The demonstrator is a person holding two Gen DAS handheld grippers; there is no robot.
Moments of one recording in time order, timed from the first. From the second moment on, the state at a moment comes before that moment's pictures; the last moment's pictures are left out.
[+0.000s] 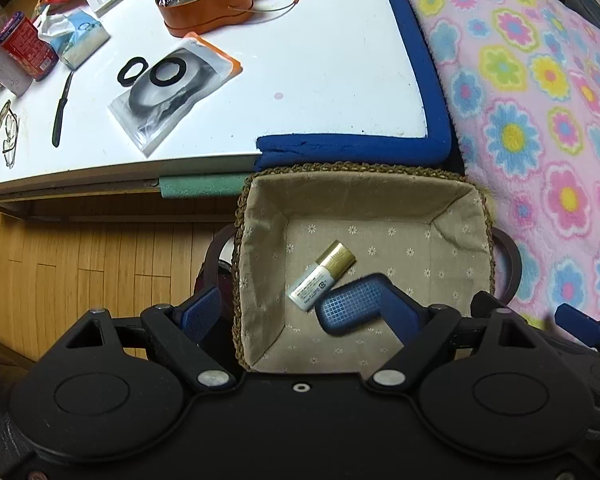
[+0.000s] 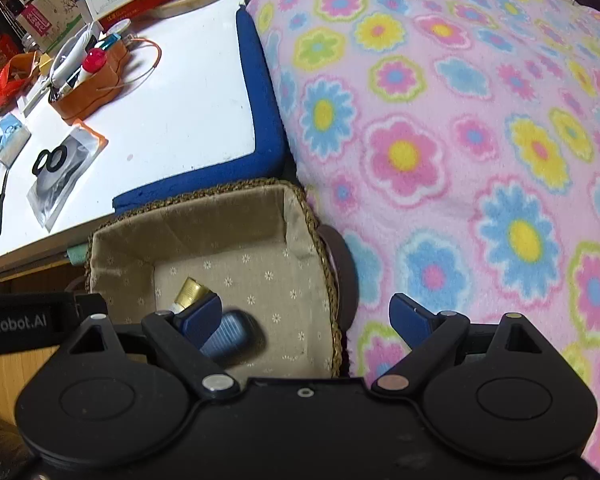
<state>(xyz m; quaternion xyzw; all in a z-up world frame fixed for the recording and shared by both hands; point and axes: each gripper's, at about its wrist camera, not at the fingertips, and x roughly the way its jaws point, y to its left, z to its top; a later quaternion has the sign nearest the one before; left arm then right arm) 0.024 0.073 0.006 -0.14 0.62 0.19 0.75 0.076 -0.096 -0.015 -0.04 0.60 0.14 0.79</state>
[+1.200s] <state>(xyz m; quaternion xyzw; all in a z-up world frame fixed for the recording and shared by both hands) 0.022 0.017 0.022 -0.06 0.59 0.08 0.80 0.032 -0.192 0.049 -0.02 0.56 0.10 0.82</state>
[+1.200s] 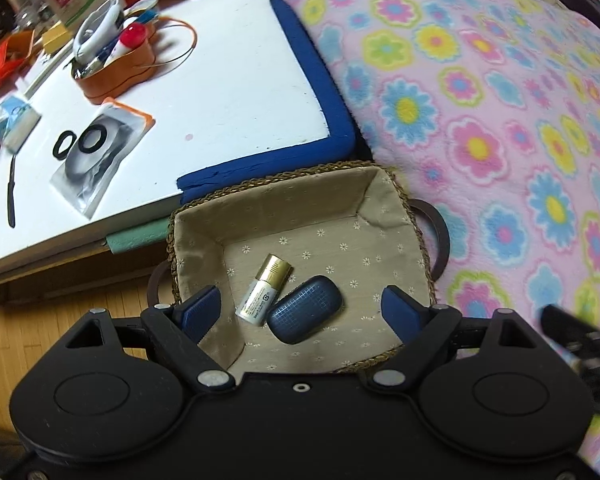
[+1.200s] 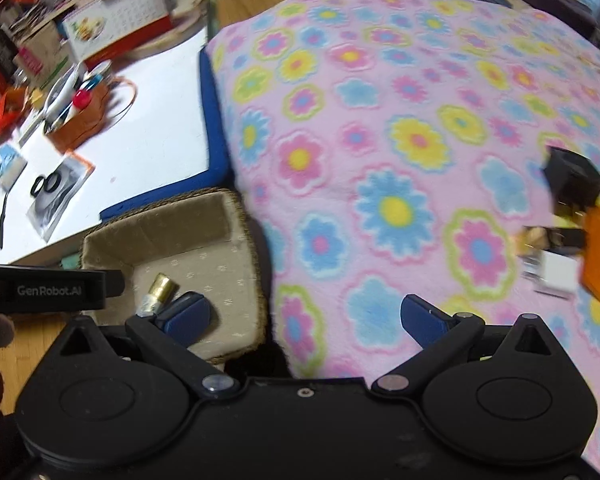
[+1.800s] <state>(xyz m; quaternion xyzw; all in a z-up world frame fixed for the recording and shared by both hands) 0.018 -0.049 0.036 0.01 0.59 -0.01 0.81 0.023 -0.410 0.029 0.04 0.56 -0.12 0.82</state>
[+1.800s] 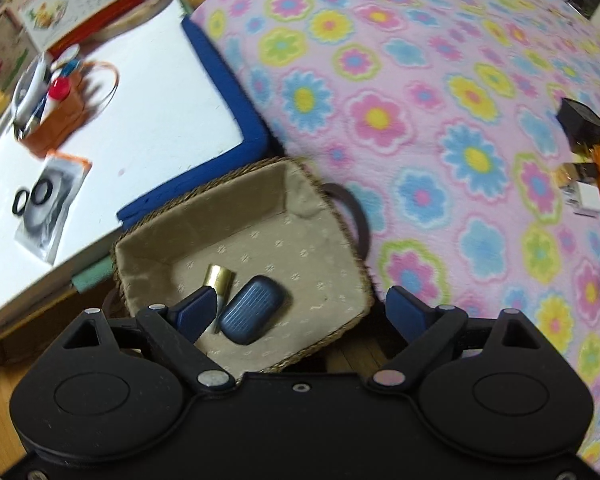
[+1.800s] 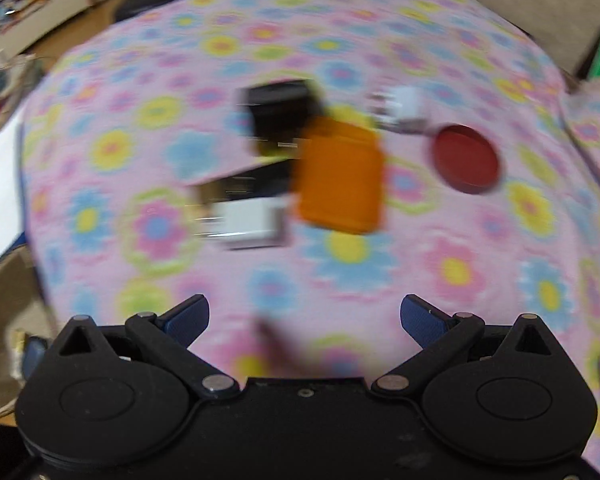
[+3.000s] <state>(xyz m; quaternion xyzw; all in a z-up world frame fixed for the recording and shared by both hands) 0.097 -0.284 0.013 -0.03 0.61 -0.16 0.78 0.135 -0.545 -0.006 0.07 0.56 -0.18 0.81</state>
